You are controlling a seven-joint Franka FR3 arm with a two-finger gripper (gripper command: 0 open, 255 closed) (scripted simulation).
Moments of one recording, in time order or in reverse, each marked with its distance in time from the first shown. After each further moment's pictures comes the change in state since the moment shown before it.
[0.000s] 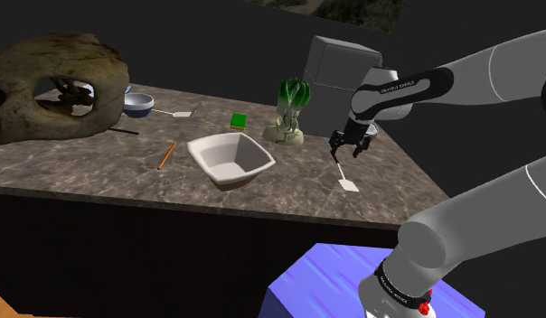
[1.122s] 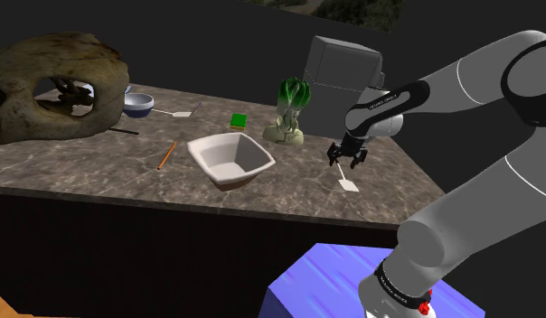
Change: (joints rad) arm -0.018 0.148 -0.041 -0.044 0.018 0.194 0.007
